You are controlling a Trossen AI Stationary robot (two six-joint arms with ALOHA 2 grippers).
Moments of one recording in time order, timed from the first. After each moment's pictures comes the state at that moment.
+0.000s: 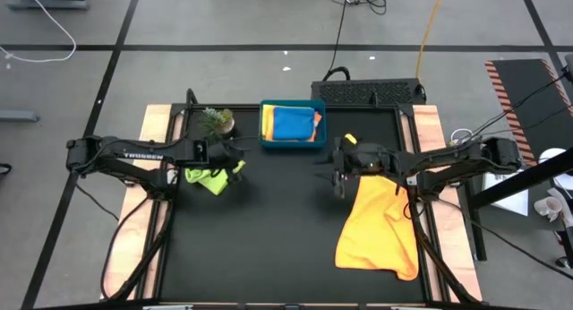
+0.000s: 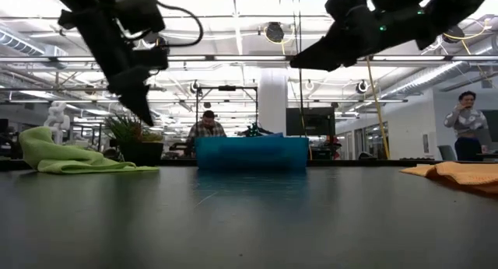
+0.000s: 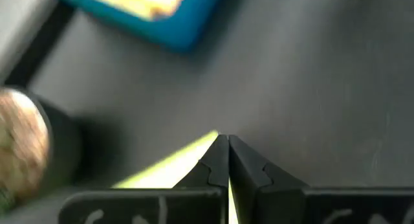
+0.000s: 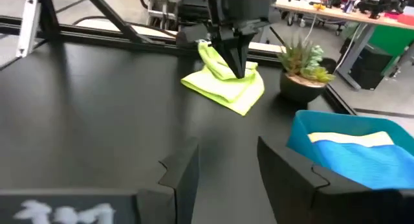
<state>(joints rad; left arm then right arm) 0.18 1.21 0.70 -0.51 -0.26 -0.18 -0.09 1.22 0.53 0.41 -0.01 -0.14</state>
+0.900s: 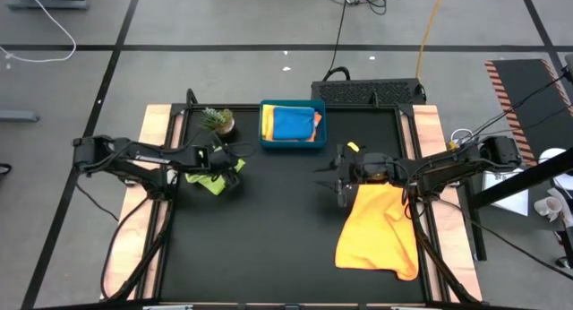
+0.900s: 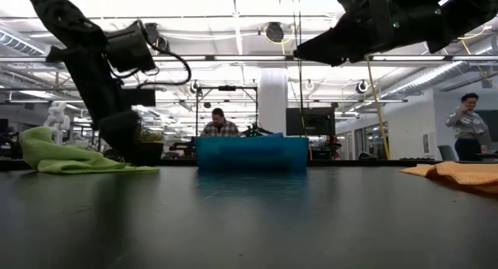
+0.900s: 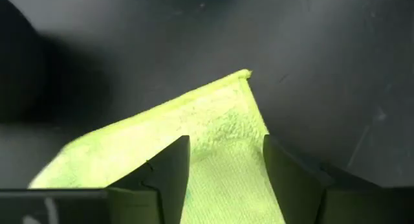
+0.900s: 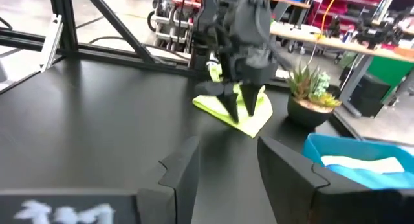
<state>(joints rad) 0.22 1.28 0.49 -0.33 -0.26 -0.30 0.02 1.22 0.45 0.59 0.06 -0.16</state>
